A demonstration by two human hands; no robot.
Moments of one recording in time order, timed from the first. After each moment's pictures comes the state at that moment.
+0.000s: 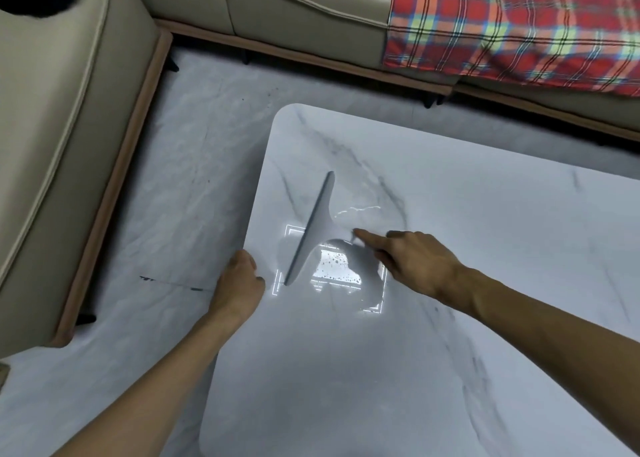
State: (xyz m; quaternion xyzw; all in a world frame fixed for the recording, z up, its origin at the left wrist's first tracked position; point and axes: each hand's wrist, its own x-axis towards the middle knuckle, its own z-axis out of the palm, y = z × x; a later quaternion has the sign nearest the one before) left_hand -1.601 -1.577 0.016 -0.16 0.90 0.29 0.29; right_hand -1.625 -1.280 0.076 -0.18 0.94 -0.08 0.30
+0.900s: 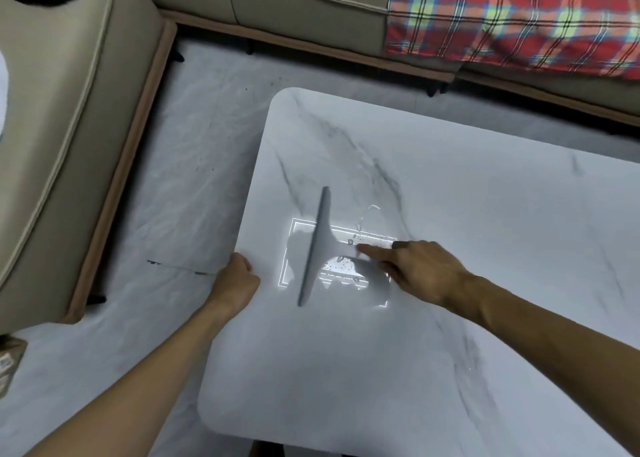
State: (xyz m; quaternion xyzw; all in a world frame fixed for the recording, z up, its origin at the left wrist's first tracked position) left_hand -1.566 -1.579 0.008 -0.23 0.86 0.30 0.35; right_hand -1.576 -1.257 0.078 -0.21 0.93 -0.11 0.29
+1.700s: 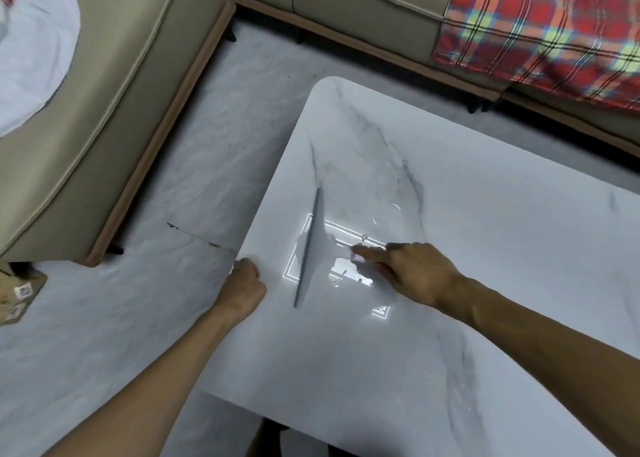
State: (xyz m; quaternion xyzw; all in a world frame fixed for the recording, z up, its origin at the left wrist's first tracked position) left_hand -1.500 -1.576 0.013 -0.27 0.85 0.28 0.36; right_hand -1.575 -1.276 0.064 -0.31 0.90 -0.07 0.30
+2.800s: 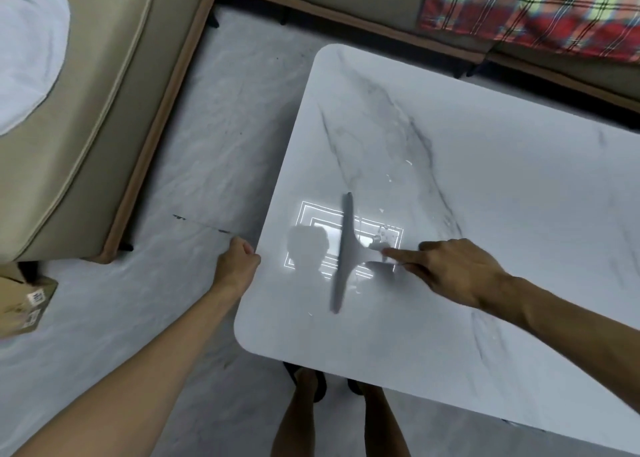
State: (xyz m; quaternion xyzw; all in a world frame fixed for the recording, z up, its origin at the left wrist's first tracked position) left_hand -1.468 -1.642 0.024 -0.32 0.82 0.37 0.30; right_hand -1.478 -1.292 0.116 -0.24 0.92 -0.03 0.31
